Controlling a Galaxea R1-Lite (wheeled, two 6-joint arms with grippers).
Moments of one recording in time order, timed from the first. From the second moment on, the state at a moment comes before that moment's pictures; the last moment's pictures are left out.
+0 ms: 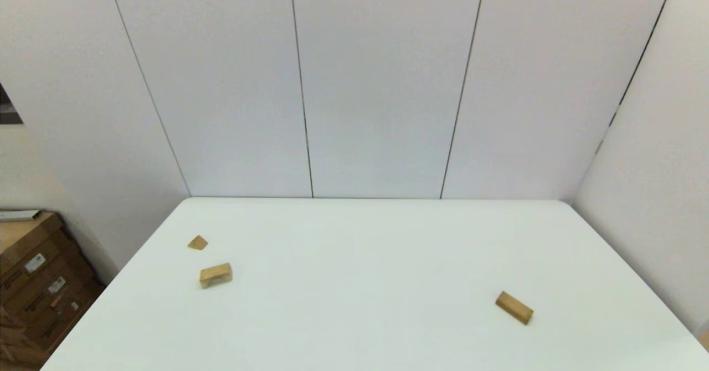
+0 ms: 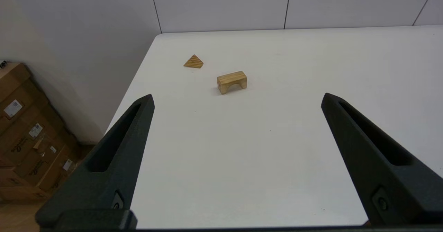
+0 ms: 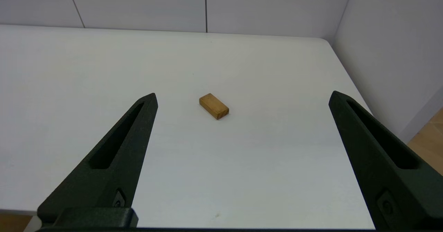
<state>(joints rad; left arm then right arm) 0.00 0.00 -0.04 0.10 0.00 0.01 0.00 0.00 -0.03 0.07 0.01 -0.02</state>
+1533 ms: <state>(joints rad) 0.00 0.10 -0.13 0.11 0.00 0.01 0.00 0.00 -0.03 0.07 0.01 -0.02</state>
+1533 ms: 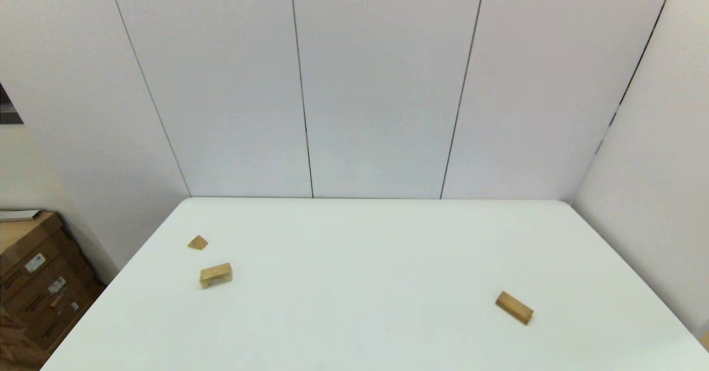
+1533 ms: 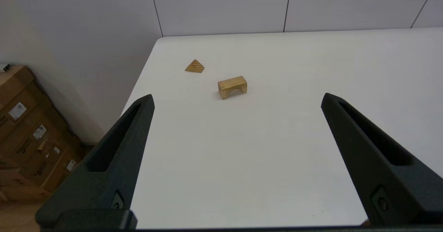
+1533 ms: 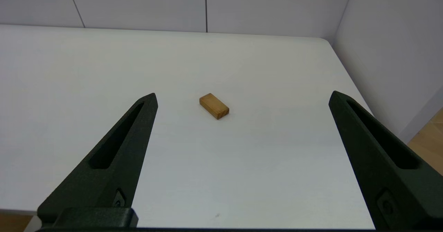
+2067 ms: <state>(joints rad) 0.00 0.75 -0.37 0.06 0.01 -0.02 0.00 0.00 -0.03 0.07 0.01 -0.02</state>
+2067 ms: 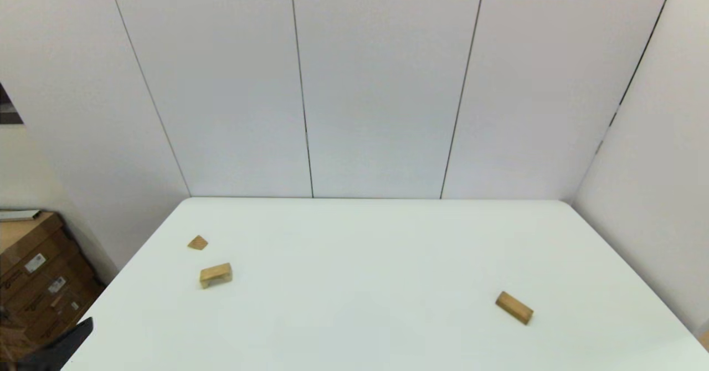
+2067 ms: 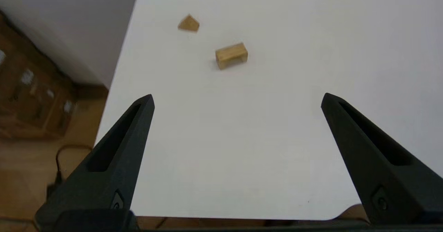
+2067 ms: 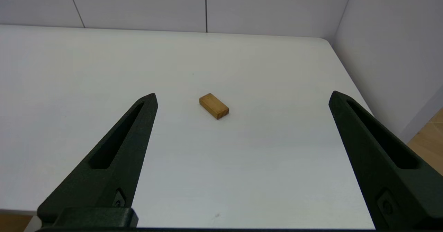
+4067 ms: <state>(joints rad) 0.16 2.08 -1.07 0.15 -0.29 0.91 0.00 0.00 -0.03 0.07 0.01 -0.02</state>
